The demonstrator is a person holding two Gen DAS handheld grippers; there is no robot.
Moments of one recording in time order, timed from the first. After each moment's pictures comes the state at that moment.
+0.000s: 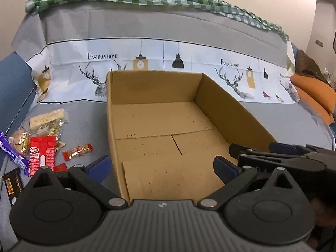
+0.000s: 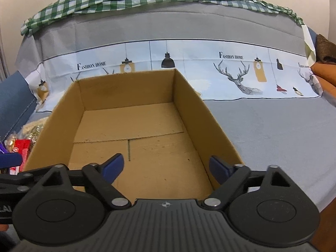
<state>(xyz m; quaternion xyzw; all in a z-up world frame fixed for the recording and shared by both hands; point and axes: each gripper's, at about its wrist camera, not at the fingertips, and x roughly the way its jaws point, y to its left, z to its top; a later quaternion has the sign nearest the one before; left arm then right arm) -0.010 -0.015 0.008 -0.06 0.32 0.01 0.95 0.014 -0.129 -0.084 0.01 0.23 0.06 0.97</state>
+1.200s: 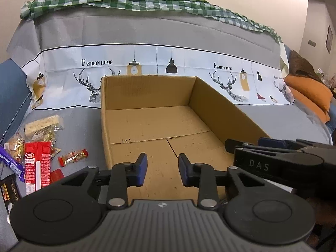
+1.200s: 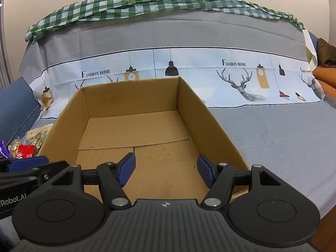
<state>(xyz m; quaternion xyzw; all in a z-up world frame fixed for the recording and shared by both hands) -0.012 -0.018 0.003 -0.05 0.31 -0.01 0.95 0.012 -0.121 -0.081 0.00 0.23 0.07 0.97</state>
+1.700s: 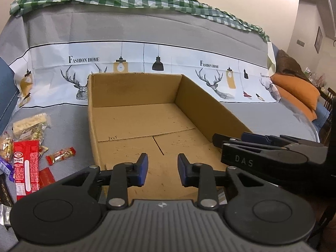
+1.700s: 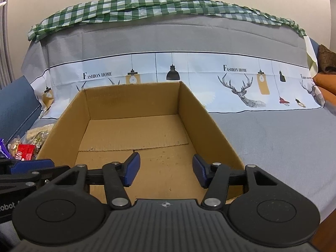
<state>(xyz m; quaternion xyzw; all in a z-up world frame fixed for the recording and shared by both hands) -0.015 -0.014 0.006 -0.07 0.32 -0.06 0.94 0.008 -0.118 -0.080 0.01 0.22 0.07 0.97</state>
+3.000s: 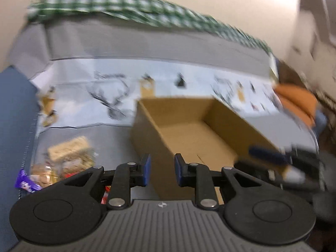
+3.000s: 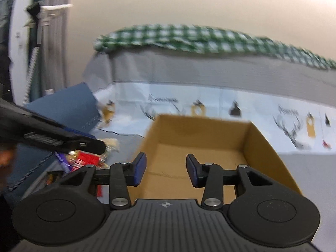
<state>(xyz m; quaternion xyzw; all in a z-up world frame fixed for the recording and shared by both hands) -0.009 0.128 0.027 -0.08 0.29 -0.06 0.95 -0.038 -0.027 -0.040 -0.06 0.12 0.23 0.96</state>
